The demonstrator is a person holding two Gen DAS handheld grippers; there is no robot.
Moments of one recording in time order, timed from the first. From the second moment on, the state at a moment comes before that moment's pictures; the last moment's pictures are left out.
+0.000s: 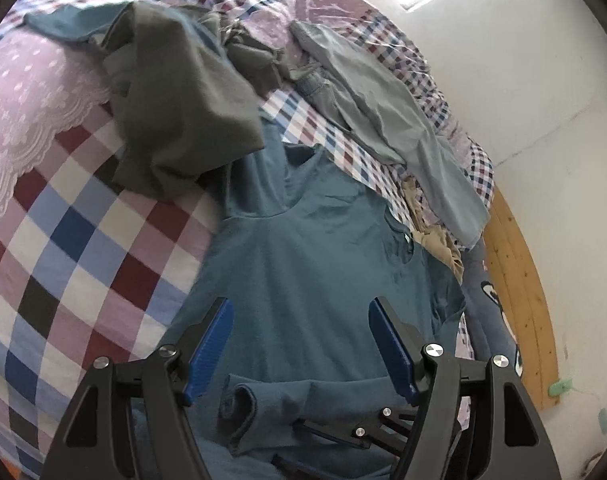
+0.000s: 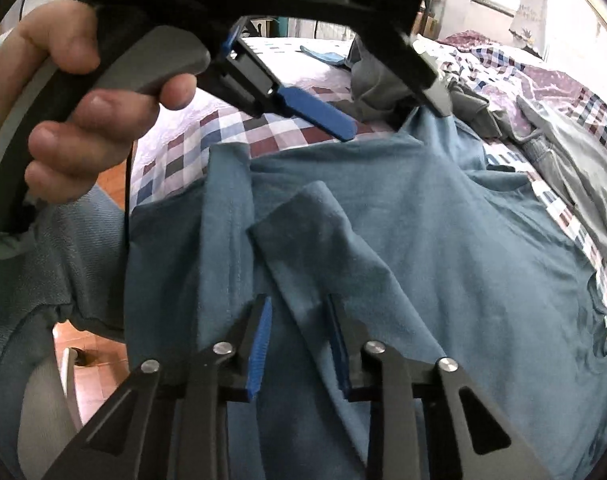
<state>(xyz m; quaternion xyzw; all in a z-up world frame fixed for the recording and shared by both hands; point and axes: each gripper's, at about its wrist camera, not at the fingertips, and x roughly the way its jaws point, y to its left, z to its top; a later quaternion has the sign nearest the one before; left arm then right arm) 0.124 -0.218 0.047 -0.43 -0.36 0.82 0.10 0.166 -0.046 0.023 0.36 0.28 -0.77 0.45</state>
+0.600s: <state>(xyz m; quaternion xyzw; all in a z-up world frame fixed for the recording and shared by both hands) 0.133 -0.208 0.036 -0.42 -0.44 0.78 0.15 0.088 0.033 0.064 0.40 -0.02 -0.82 0.41</state>
